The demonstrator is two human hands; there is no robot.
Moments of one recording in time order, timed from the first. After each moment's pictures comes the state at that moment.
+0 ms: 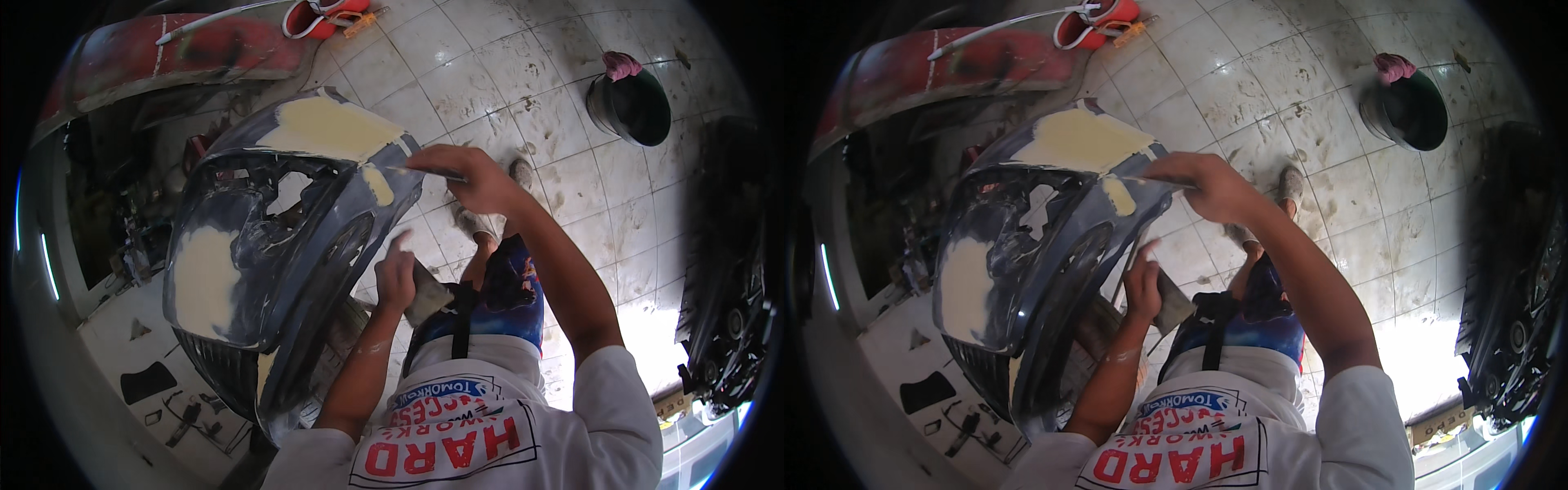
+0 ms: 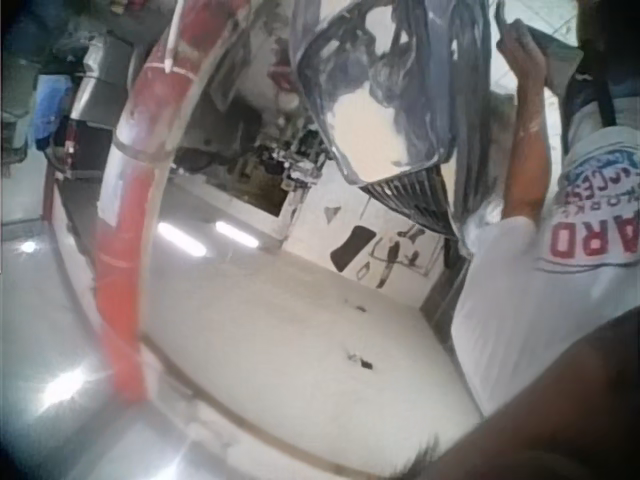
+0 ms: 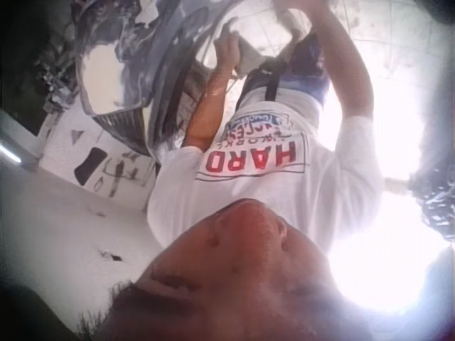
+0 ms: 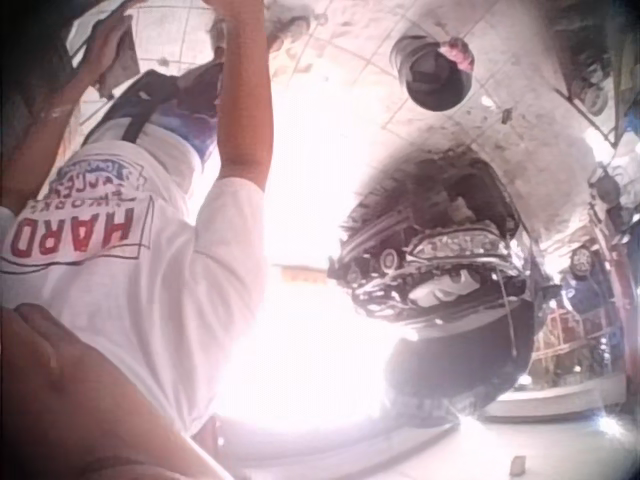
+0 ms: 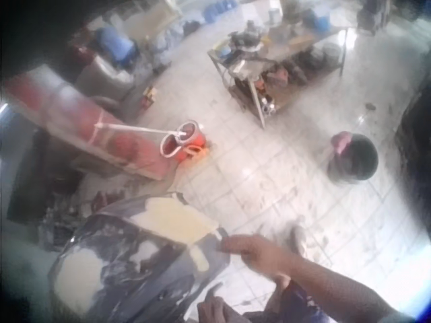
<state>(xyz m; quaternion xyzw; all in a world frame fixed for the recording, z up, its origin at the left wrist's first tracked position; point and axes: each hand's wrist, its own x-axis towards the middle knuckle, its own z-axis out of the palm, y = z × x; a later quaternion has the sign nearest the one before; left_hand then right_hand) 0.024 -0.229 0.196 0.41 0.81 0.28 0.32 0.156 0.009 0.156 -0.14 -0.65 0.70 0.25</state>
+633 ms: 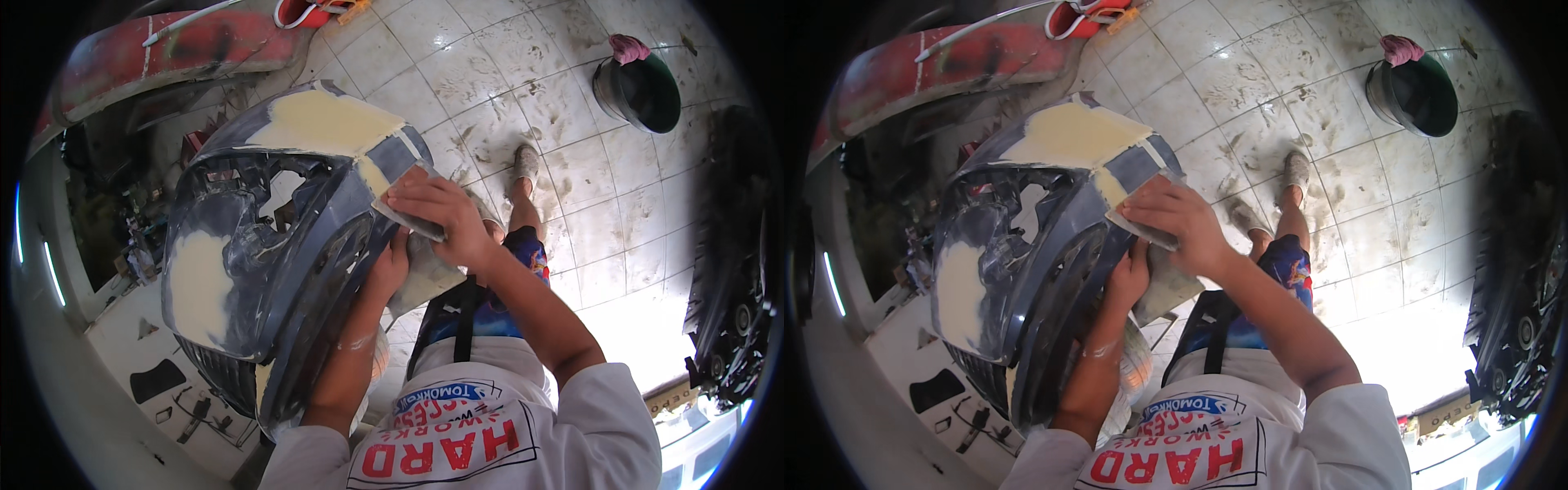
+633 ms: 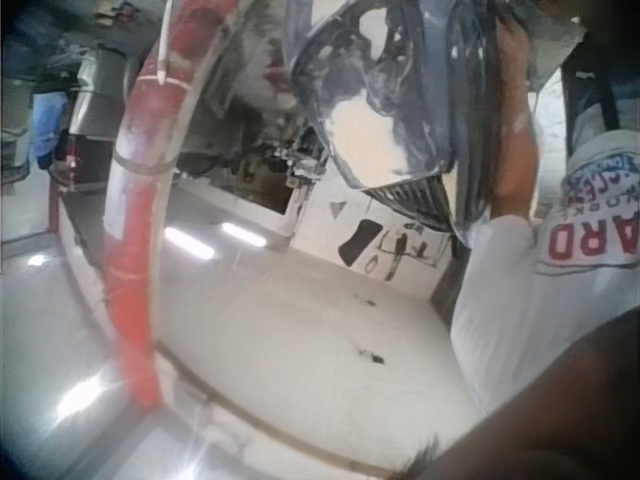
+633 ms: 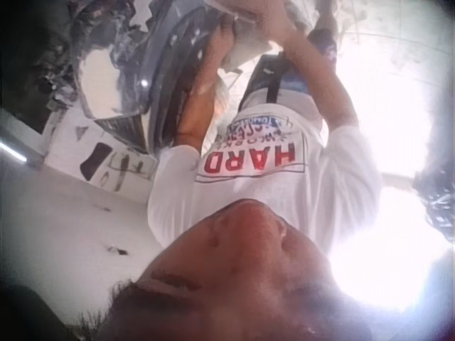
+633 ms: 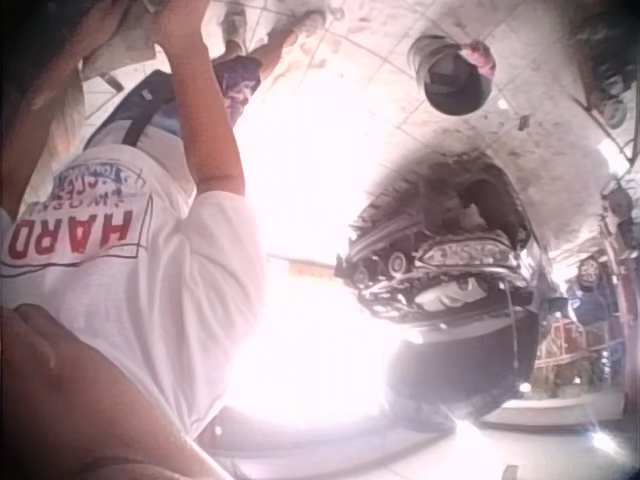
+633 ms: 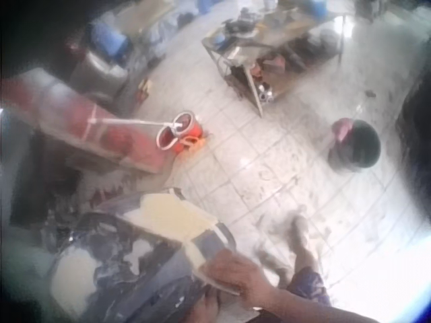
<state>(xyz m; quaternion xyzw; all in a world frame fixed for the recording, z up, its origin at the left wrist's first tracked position) -0.004 -0.211 0.197 0.53 0.79 0.23 0.21 0.137 -0.079 0.163 -0.22 -0.69 0.56 0.39</state>
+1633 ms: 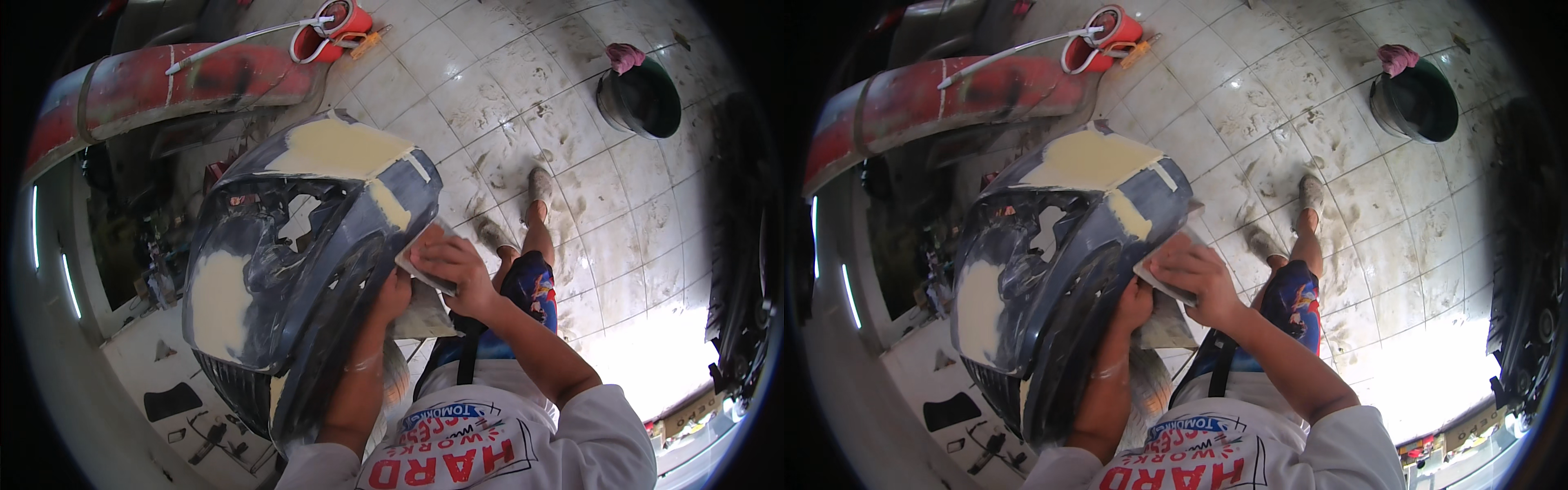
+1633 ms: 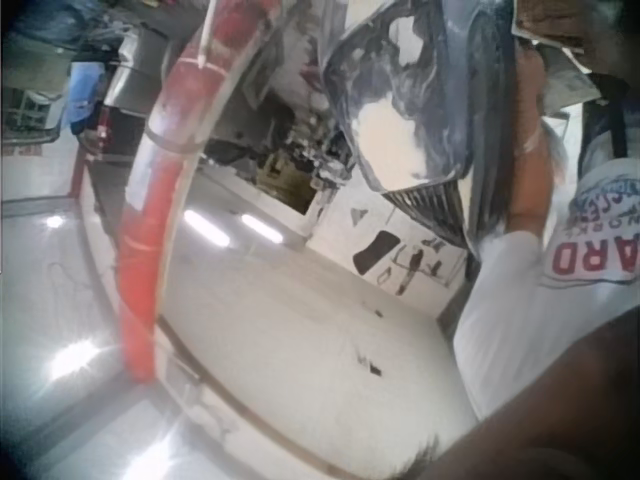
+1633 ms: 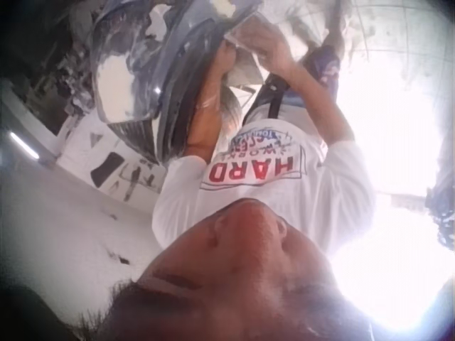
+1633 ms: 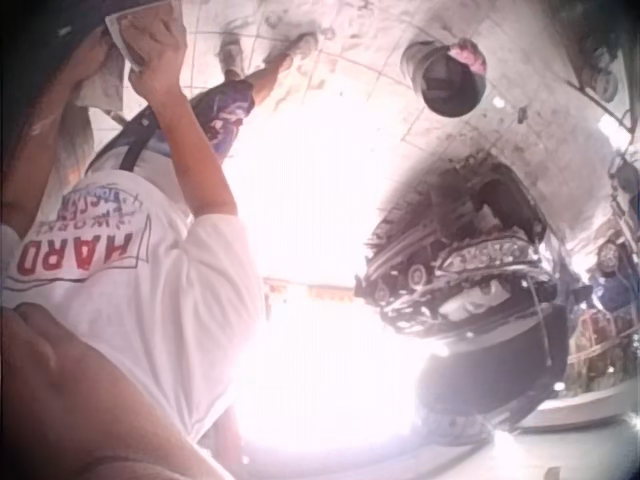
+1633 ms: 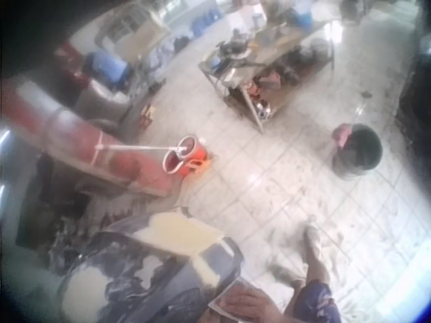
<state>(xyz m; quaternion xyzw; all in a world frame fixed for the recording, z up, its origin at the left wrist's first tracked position) -0.038 -0.233 0.193 0.58 0.76 0.17 0.23 0.152 -0.143 0.155 -0.26 -0.68 0.56 0.39</state>
